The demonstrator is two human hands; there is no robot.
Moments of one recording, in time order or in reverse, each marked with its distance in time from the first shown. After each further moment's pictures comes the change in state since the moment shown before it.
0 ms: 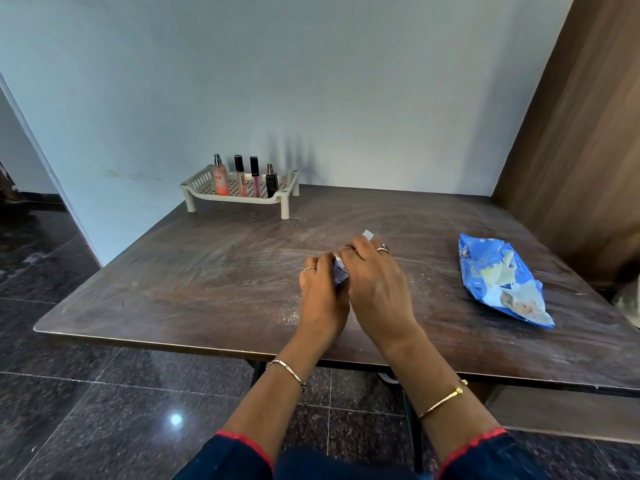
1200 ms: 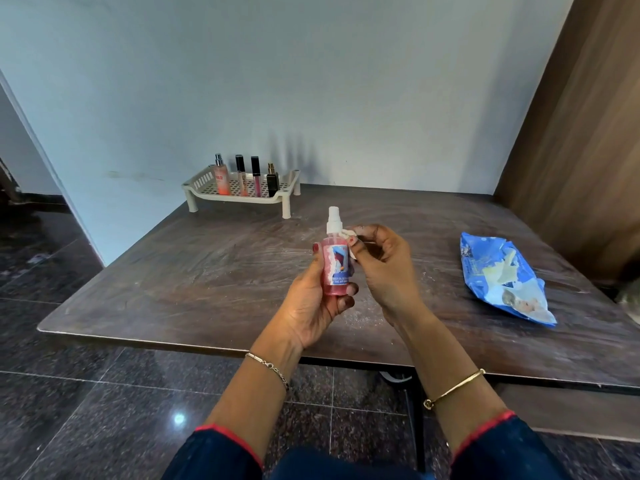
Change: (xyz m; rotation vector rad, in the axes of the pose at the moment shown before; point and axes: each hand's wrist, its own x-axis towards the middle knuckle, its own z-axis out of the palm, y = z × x) left_hand 0.003 0.018 -0.031 -1.262 -0.356 -0.538; right_hand 0.018 0.010 -0.003 1.146 -0.042 0.695
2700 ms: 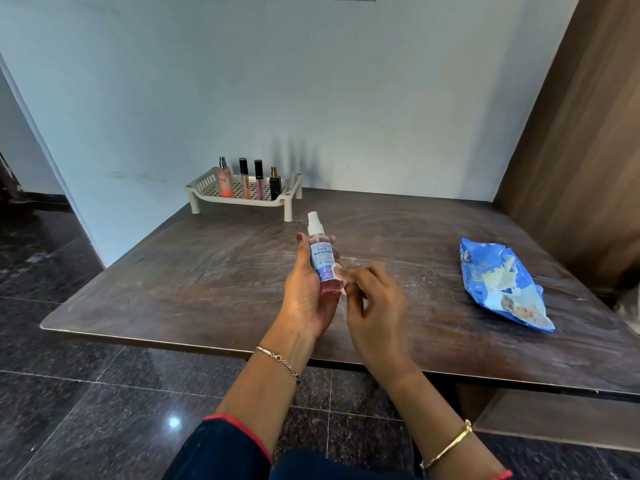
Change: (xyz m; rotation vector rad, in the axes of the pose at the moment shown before) left_hand 0.016 0.004 -0.001 -0.275 0.155 0.102; right_hand -0.049 0.020 0.008 -0.632 0.133 -0.556
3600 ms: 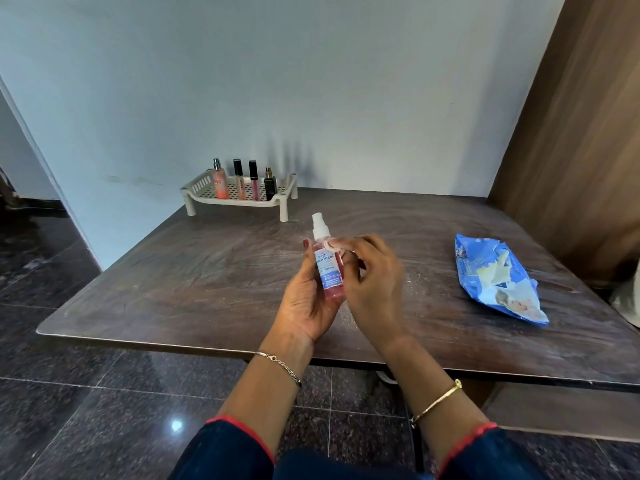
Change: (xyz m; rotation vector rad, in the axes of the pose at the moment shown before) left_hand -0.009 -0.007 0.000 -0.243 -0.192 -0.146; right_hand 0.032 -0.002 0.000 0.069 0.055 0.076
